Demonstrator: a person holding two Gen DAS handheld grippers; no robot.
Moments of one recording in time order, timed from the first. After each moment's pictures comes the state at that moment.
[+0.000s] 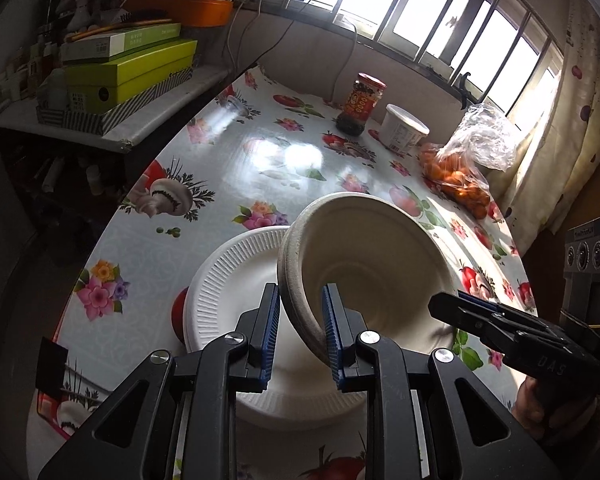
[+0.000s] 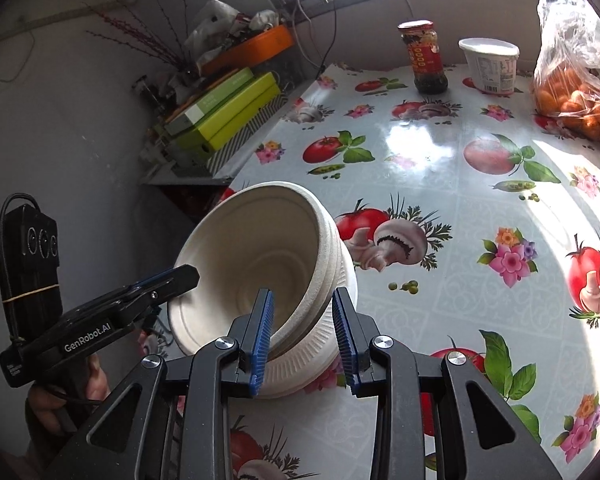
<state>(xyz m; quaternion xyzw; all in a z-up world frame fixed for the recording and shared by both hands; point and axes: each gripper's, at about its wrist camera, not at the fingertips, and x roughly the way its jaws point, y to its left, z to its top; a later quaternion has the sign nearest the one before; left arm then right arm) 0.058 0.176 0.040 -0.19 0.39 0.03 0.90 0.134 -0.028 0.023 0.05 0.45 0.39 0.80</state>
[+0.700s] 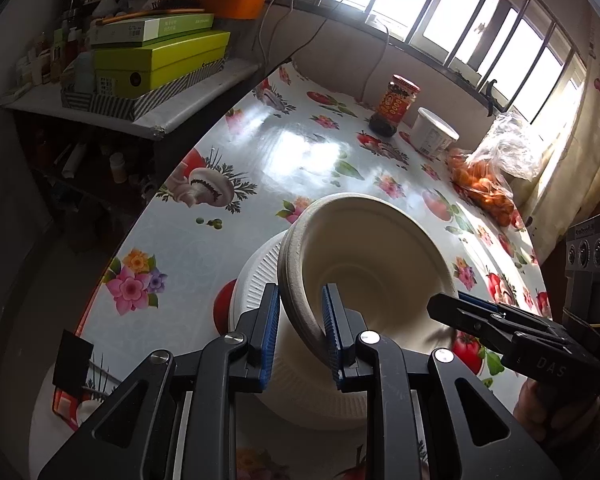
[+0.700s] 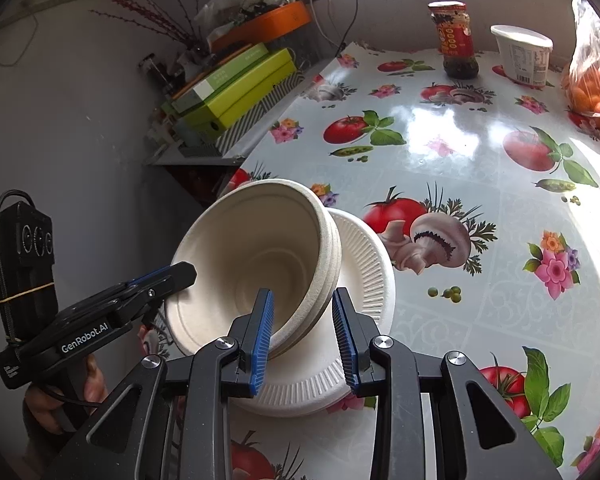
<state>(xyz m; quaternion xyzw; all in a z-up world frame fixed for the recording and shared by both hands) 0.053 0.200 0.026 -0.20 0.40 0.06 0.89 0.142 0.009 0.007 0.04 0.48 0.41 0.78</state>
